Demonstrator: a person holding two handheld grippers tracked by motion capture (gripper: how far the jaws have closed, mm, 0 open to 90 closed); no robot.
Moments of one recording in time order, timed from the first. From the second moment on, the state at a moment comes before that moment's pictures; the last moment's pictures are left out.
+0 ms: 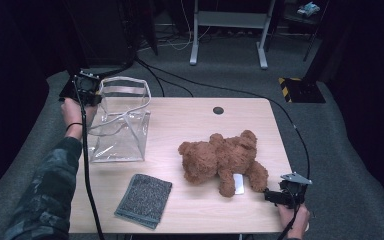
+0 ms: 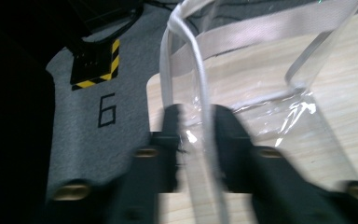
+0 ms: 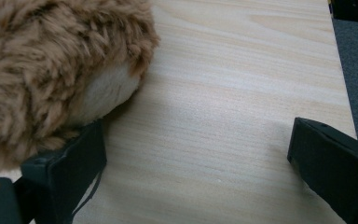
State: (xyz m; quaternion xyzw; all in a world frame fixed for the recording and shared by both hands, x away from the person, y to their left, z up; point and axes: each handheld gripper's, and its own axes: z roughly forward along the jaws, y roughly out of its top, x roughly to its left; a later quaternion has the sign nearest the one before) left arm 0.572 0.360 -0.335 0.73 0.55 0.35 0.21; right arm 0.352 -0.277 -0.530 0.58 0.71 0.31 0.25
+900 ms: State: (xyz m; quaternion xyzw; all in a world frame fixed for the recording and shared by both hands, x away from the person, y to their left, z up) left arm 0.440 0.276 -0.325 0.74 0.45 0.34 0.37; right arm 0.352 -0.277 -0.530 0.58 0.71 0.31 0.25
